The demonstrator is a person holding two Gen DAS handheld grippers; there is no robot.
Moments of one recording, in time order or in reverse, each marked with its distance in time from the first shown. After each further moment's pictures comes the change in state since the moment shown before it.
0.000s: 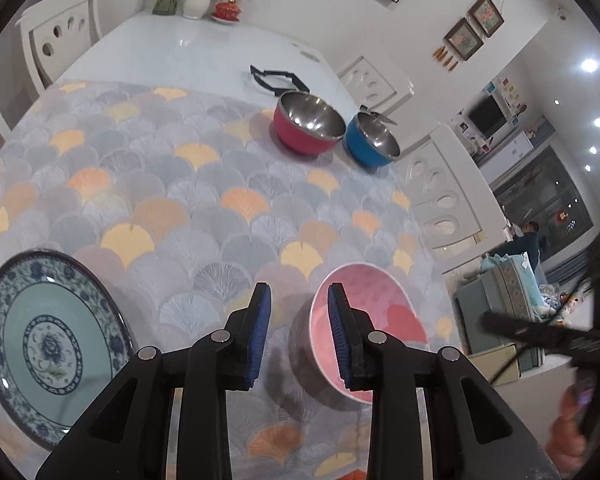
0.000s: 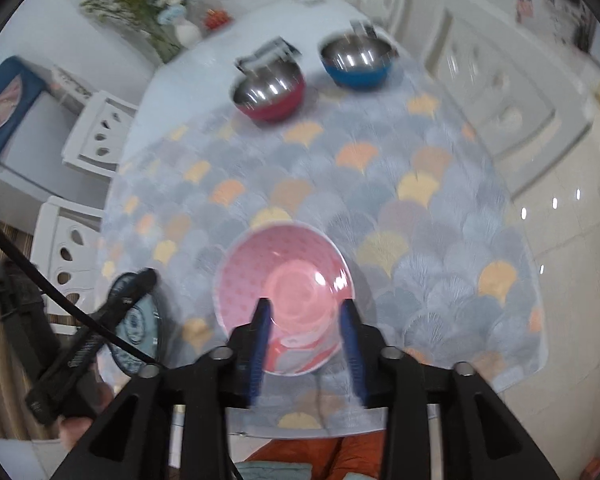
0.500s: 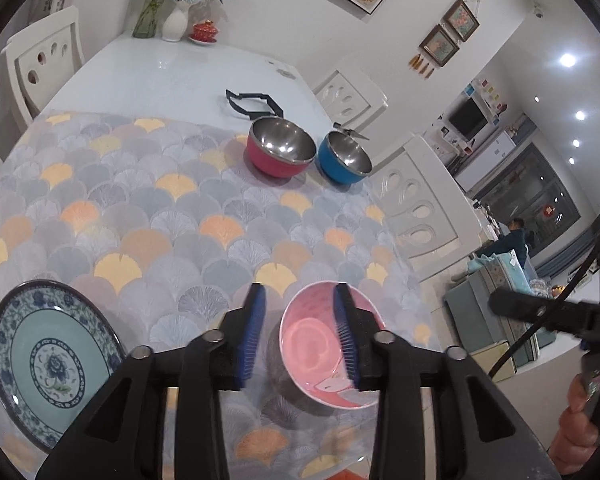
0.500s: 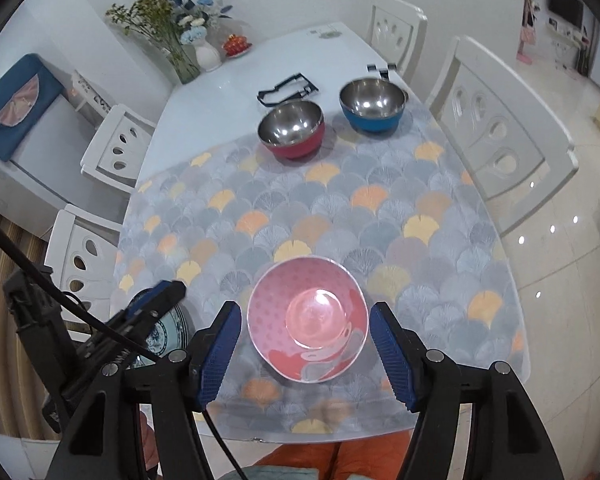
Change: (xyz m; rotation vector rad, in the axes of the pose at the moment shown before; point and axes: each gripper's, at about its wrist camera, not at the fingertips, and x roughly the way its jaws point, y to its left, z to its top) left arm -0.026 -0.019 0.010 0.044 -0.051 -0.049; right arm -0.030 0.019 0.007 -0.009 -0.052 0.004
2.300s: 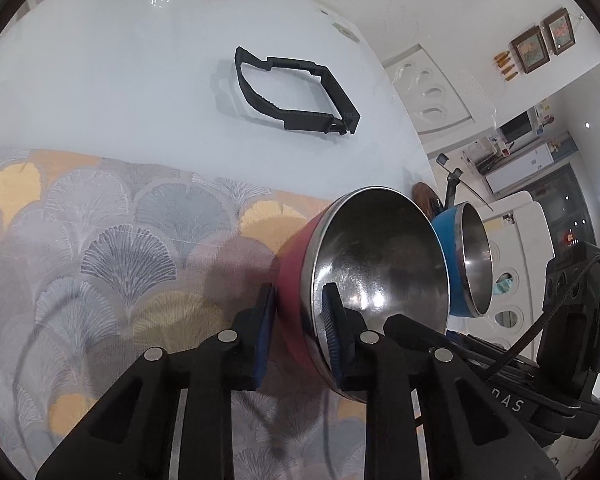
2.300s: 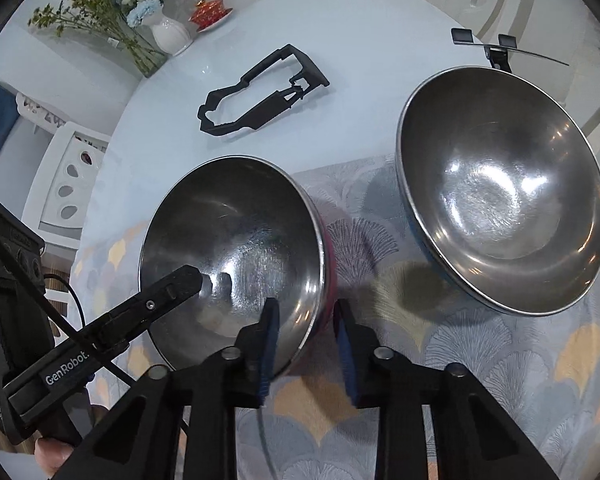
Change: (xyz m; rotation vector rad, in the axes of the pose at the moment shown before) left arm 0.265 0.077 0.188 -0.153 0.196 0.041; right arm 0.286 -0.044 0.242 -0.035 0.126 0.113
